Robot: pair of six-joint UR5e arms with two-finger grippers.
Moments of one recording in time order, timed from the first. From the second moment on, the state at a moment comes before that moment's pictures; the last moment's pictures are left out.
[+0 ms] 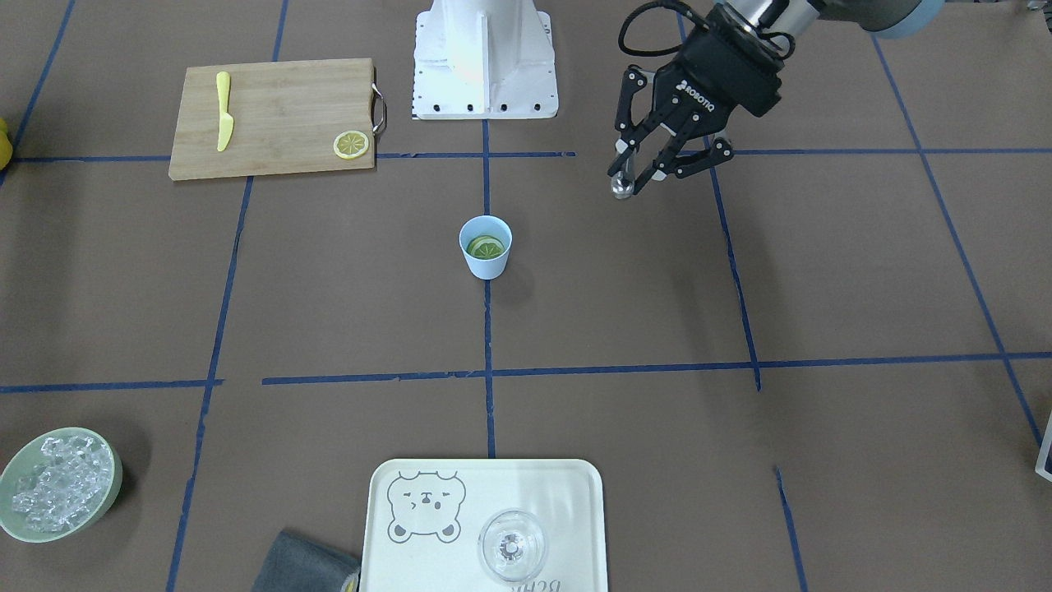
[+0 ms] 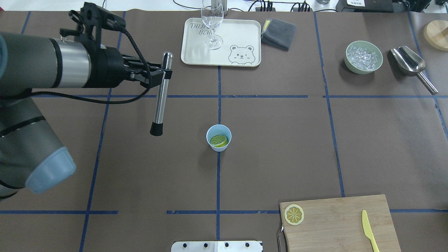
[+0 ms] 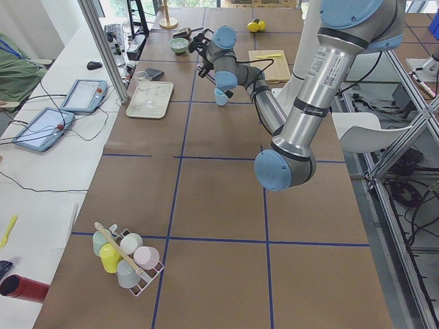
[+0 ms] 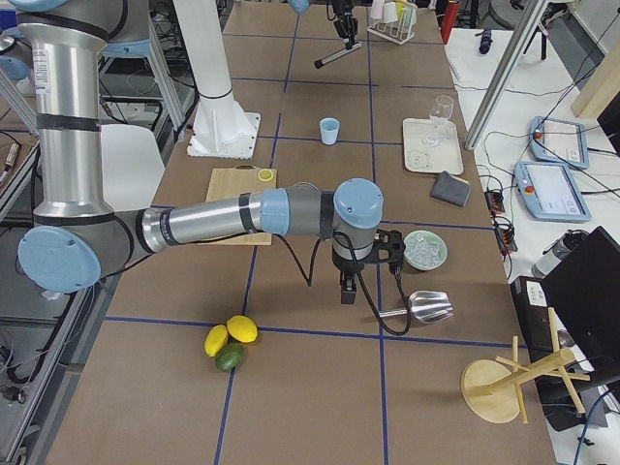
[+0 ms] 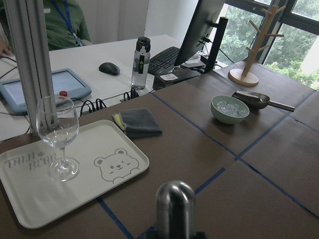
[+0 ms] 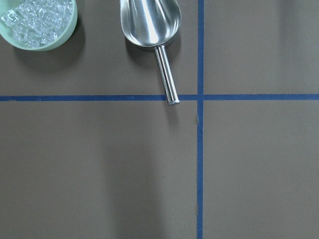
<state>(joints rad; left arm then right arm) -0.85 -1.98 -2.05 -1.94 -2.13 -0.84 1.60 -1.59 1.83 -1.79 2.40 0.00</state>
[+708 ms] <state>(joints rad) -0.87 -1.99 -2.03 -1.30 -2.07 -0.82 1.60 -1.60 1.85 -1.79 2.39 0.00</state>
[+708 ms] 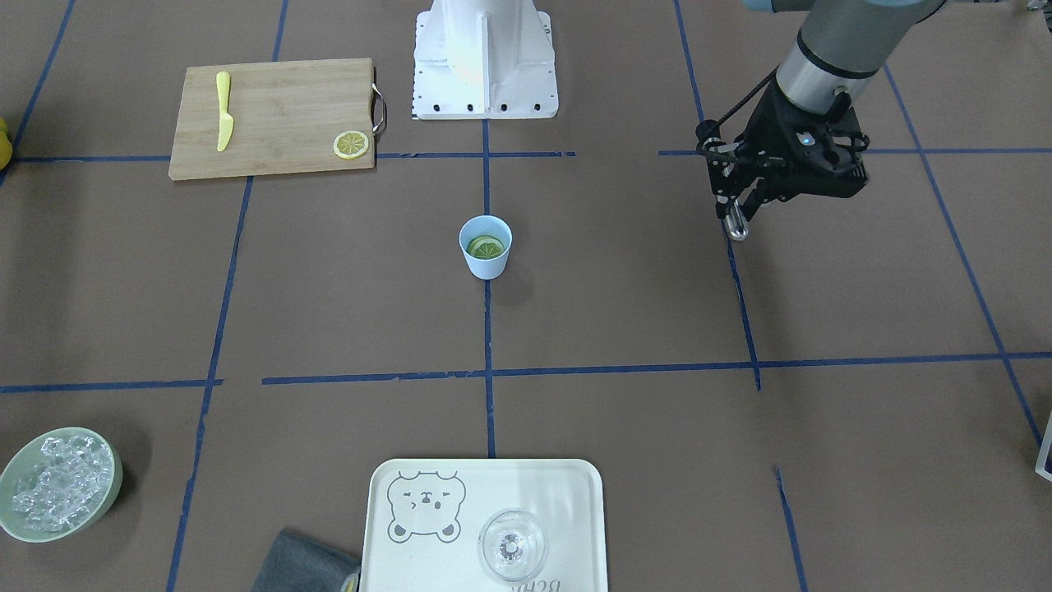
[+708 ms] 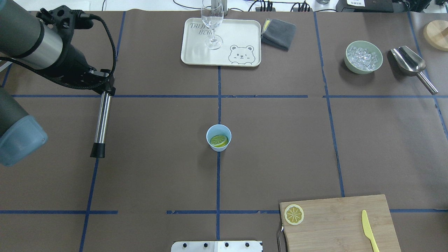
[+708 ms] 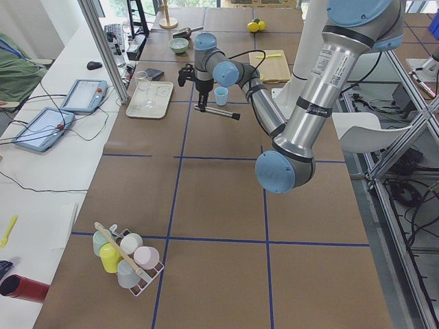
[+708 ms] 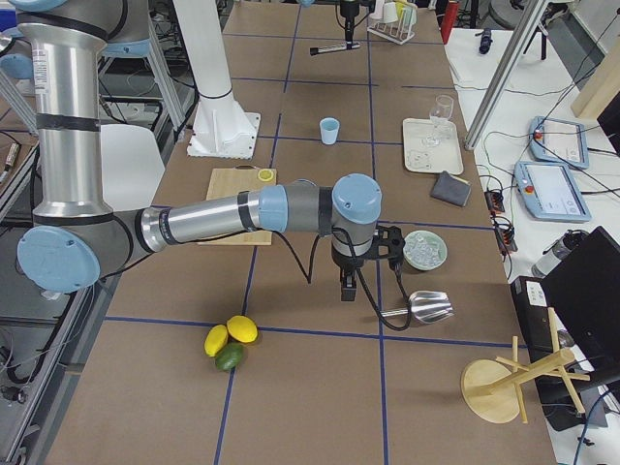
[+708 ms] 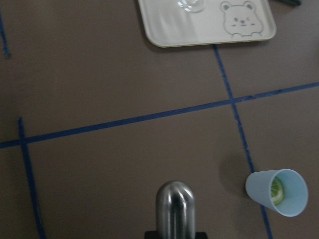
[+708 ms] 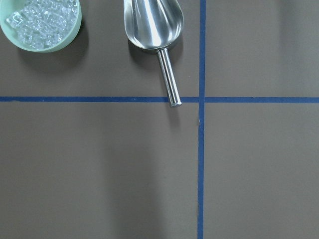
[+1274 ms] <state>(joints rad) -0.82 -1.99 -1.82 -1.18 -2.00 -0.71 1.61 -1.61 1.88 -1.80 2.40 0.00</state>
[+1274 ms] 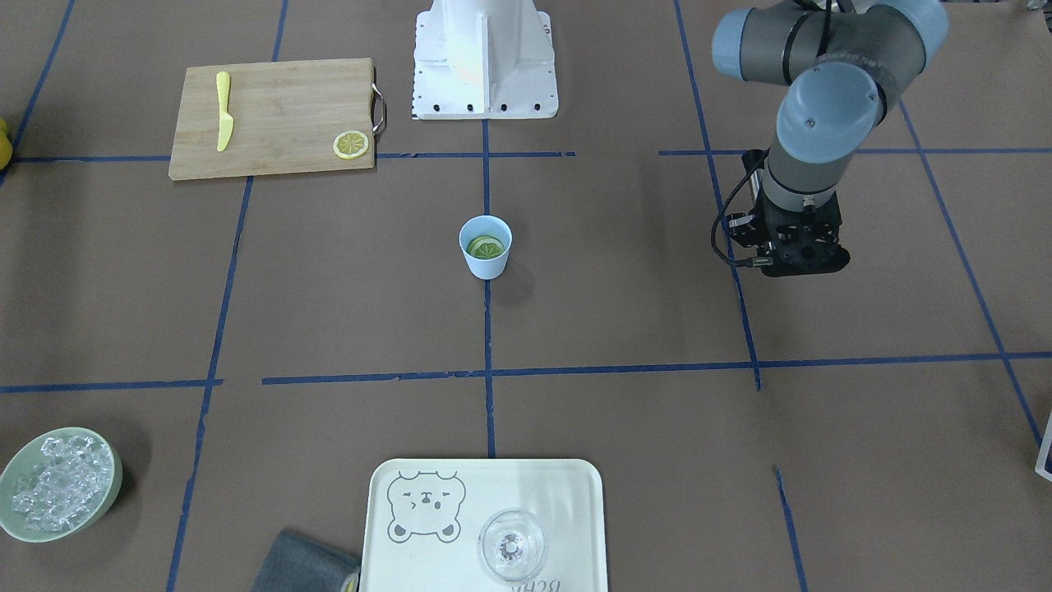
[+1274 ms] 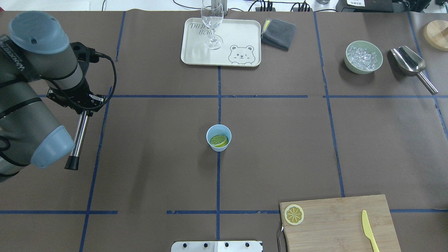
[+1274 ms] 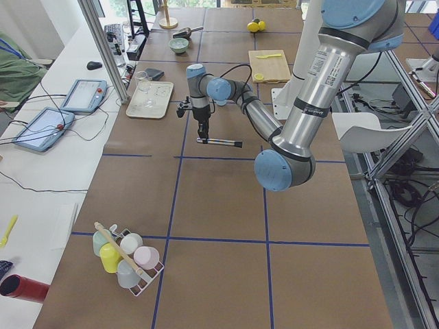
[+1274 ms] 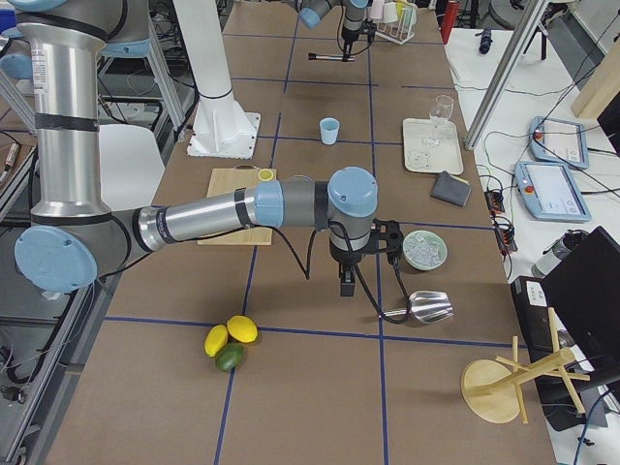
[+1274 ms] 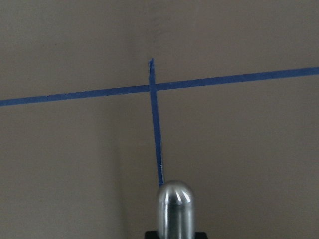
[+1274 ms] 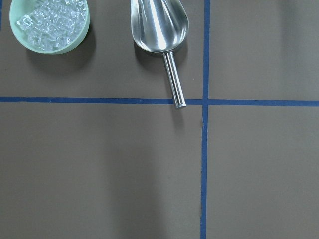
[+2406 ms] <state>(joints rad) -0.83 -1.98 -1.61 -1.27 -1.97 -0.69 1.61 -1.61 1.92 -1.80 2.39 0.00</state>
